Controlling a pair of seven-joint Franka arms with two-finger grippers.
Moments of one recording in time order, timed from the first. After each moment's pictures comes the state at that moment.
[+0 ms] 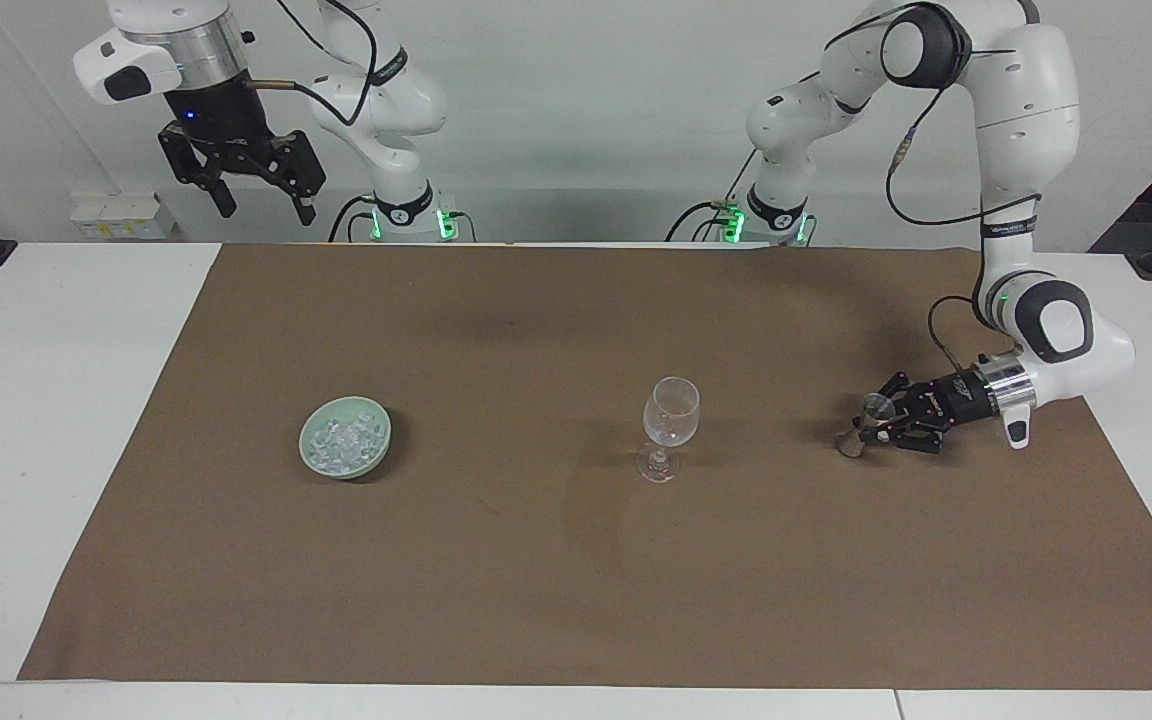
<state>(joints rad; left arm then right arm) 0.41 0.47 -0.12 -1.87 -1.02 1.78 -0.78 -0.03 -0.04 0.07 -1.43 0.00 1.44 0.19</state>
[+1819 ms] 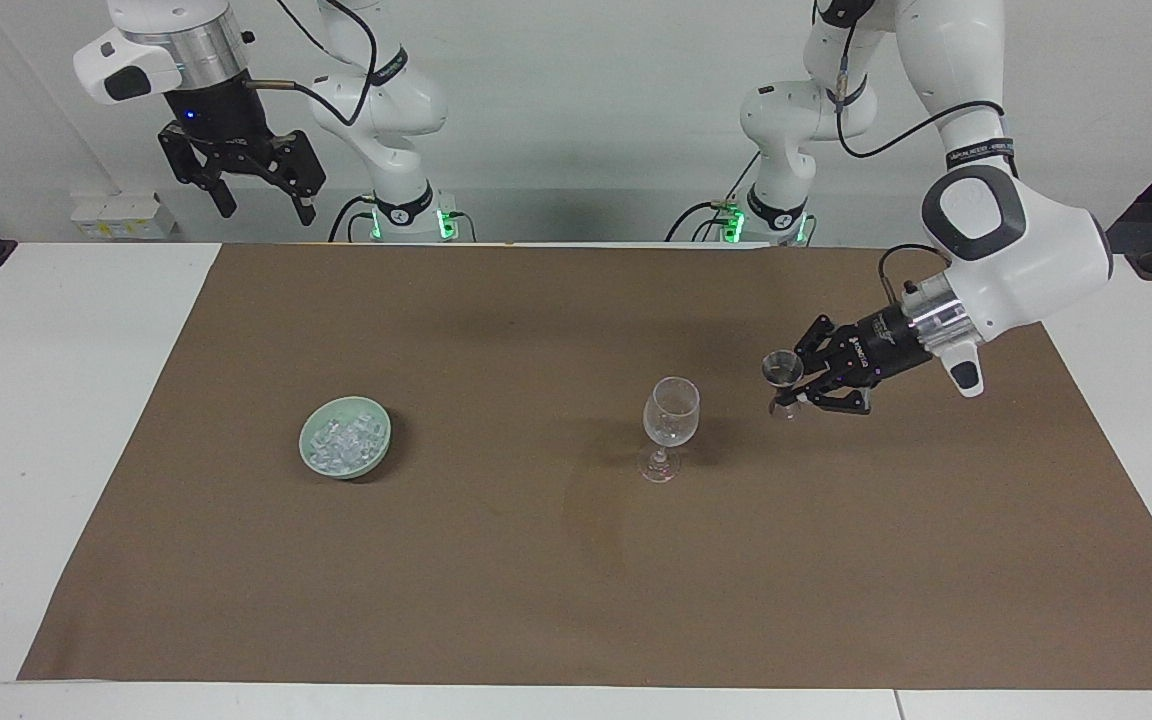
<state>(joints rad) -0.01 0.22 -0.12 -1.70 -0.78 1.93 -1.45 -0.03 -0.04 0.07 -1.43 0.00 1.44 0.19</state>
